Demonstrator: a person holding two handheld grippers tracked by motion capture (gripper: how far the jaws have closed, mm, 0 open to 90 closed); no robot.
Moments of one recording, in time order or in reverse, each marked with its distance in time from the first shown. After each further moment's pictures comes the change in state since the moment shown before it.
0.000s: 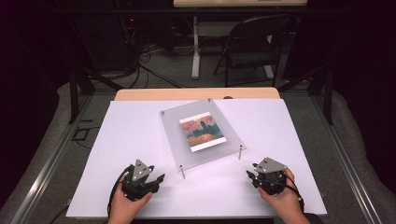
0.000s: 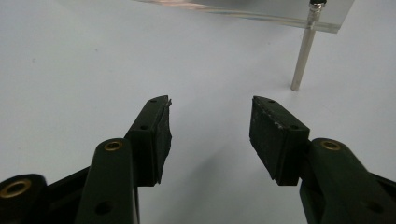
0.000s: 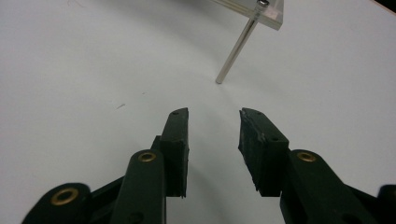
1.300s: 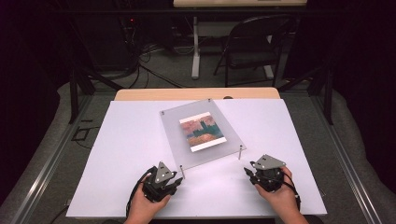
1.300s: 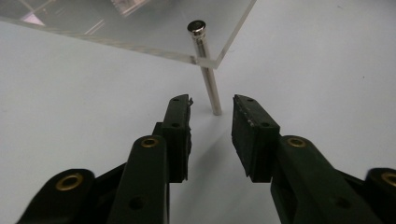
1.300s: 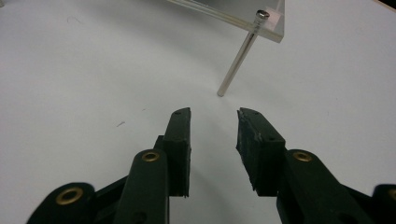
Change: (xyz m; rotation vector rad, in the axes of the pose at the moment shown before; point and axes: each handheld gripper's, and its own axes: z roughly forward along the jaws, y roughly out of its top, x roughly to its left) left arm -0.044 0.020 0.028 0.024 -0.109 0.076; right arm -0.002 0.006 0.007 -0.021 0.006 0.037
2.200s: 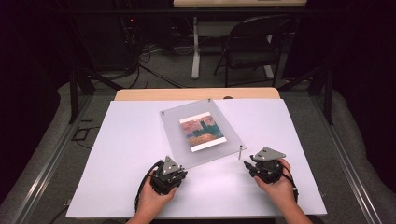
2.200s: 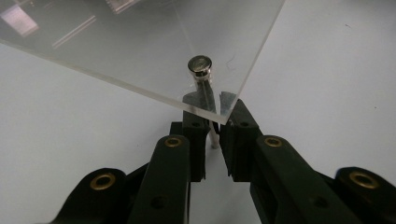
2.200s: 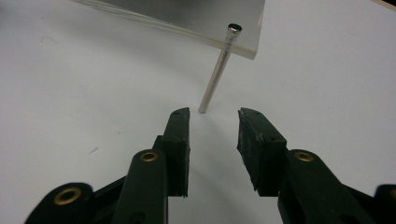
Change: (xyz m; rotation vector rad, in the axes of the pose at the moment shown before) left arm 0.003 0.013 0.021 0.006 -0.027 -0.039; right arm -0.017 0.009 0.016 -0.011 0.008 0.057
